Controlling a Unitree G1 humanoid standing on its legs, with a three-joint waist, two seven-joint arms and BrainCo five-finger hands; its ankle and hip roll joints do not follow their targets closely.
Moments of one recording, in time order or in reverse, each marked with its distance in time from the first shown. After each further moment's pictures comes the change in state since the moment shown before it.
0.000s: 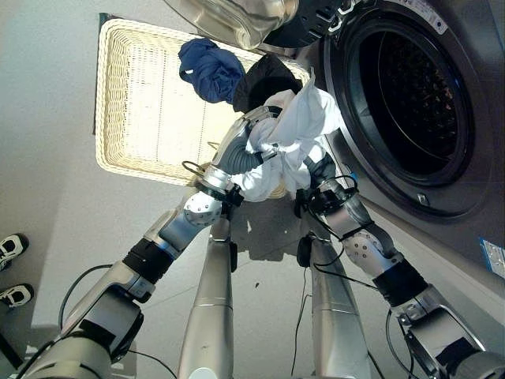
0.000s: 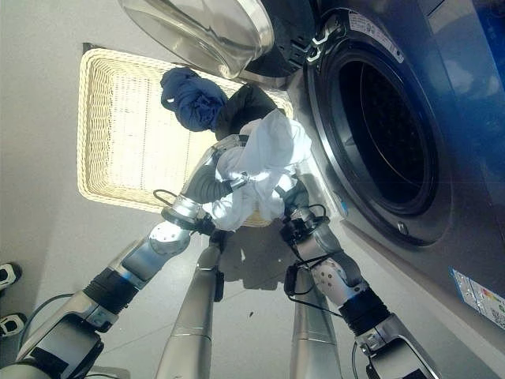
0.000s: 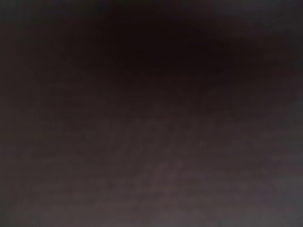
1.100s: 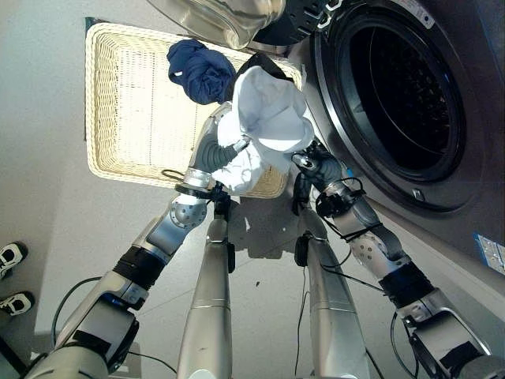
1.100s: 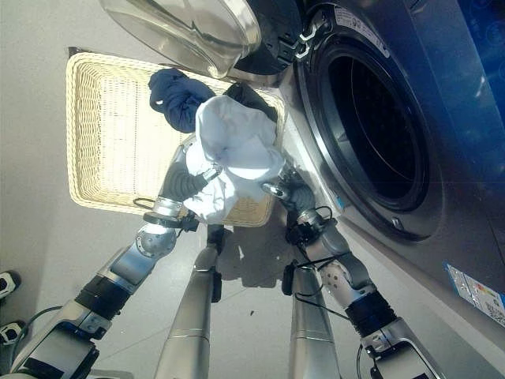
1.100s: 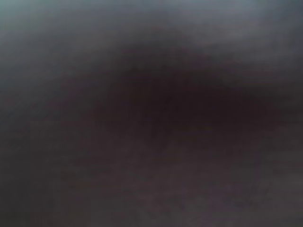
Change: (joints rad) left arm 0.055 0.011 0.074 0.037 -0.048 -0.004 0.038; right arm 0.026 -0.015 -0.030 0.013 -0.081 0.023 0.071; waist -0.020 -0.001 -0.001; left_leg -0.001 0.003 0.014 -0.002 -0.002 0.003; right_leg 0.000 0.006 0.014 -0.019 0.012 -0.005
